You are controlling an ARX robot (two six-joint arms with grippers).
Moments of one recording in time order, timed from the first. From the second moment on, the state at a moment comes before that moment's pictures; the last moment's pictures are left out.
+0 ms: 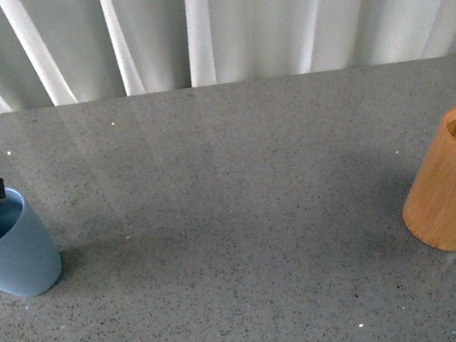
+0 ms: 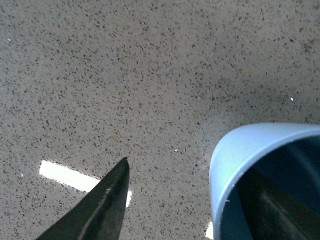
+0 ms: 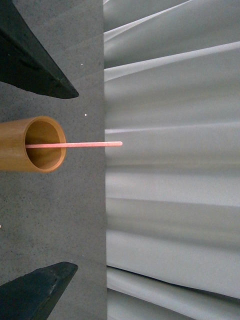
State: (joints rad) left arm 0.01 1.80 0.87 -0.15 -0.28 -0.19; right arm 0.00 0.00 0.02 0.00 0.00 0.00
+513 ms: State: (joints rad) left arm -0.04 1.74 0.85 -0.18 -0.20 -0.19; right arm 0.00 0.00 0.02 0.00 0.00 0.00
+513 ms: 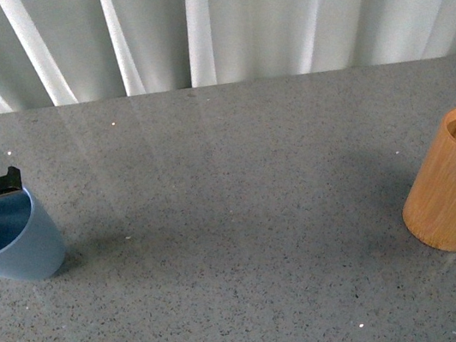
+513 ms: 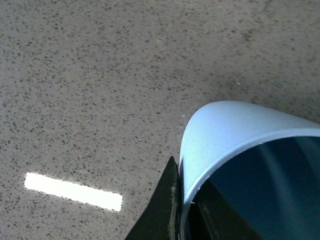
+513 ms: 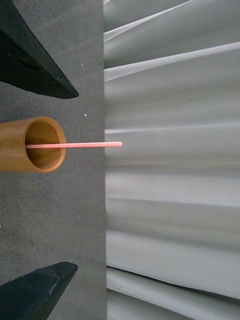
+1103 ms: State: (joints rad) left arm -0.45 1.59 0.89 -0.24 -0.21 -0.21; right arm 0.00 0.00 0.02 0.00 0.00 0.00
